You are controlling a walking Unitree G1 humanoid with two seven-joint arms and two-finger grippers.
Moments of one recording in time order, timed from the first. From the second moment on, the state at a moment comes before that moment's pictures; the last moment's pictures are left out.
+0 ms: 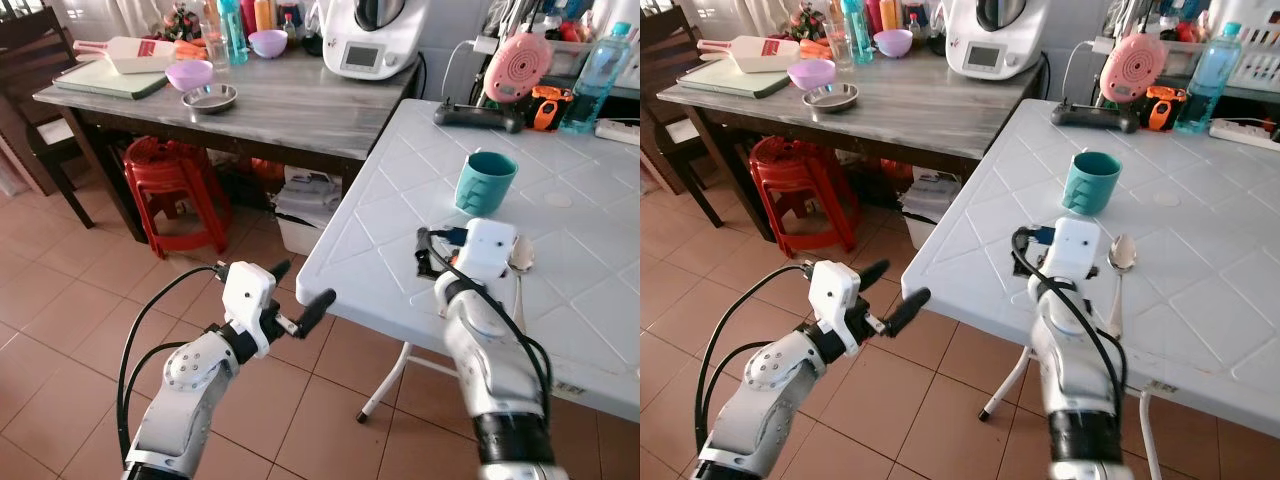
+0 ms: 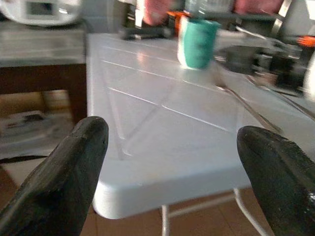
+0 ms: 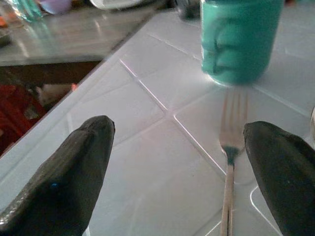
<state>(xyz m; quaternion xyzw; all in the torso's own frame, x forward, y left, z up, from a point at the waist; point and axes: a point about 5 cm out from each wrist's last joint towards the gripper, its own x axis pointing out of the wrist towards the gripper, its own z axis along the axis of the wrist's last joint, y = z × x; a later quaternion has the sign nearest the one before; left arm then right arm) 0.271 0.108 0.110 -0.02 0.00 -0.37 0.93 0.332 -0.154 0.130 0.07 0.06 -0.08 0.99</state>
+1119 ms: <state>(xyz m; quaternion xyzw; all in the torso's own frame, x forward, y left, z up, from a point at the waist) 0.263 0.100 0.110 -0.01 0.00 -0.41 0.91 0.360 -0.189 0.100 0.07 0.17 -0.07 0.98</state>
